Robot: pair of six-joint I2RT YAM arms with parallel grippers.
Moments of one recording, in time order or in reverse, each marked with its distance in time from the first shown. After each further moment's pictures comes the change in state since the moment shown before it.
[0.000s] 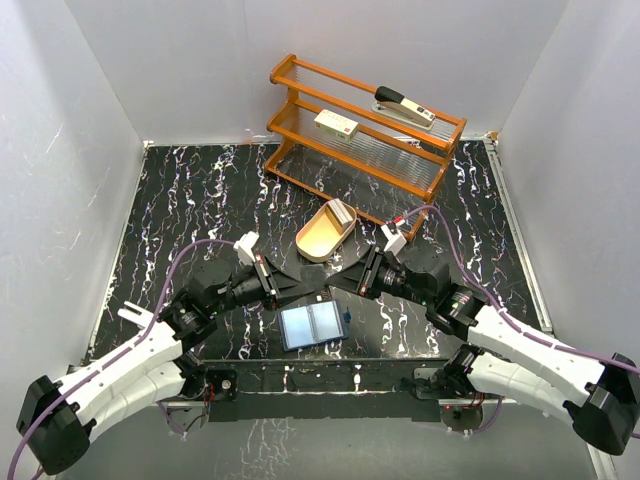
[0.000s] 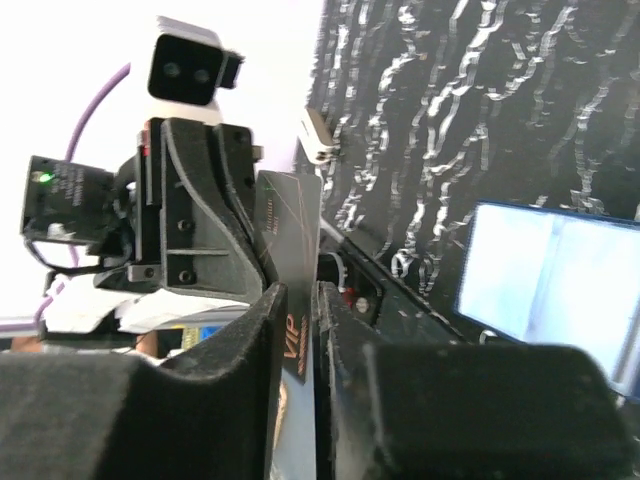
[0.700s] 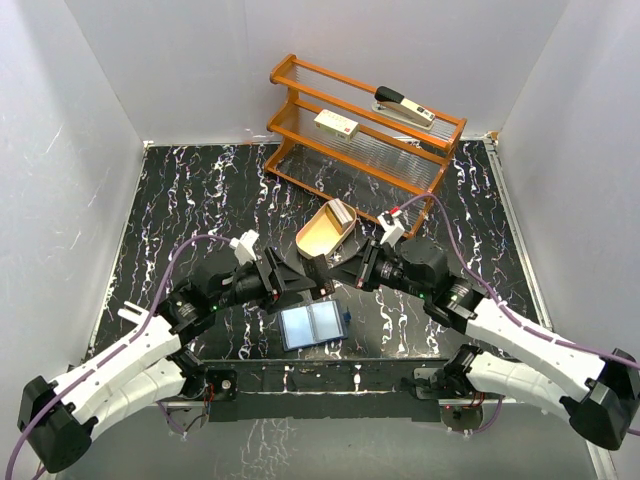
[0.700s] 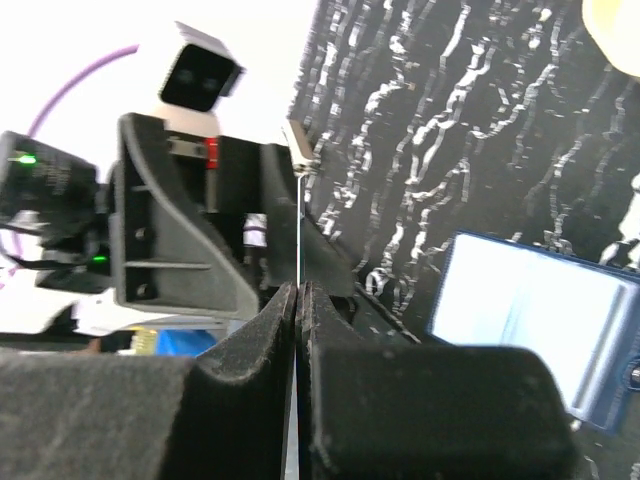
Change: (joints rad) left arm 0.002 0.016 0.130 -0.383 -0.064 0.188; right arm -0.001 0.079 0.111 -0.124 0.028 -0.171
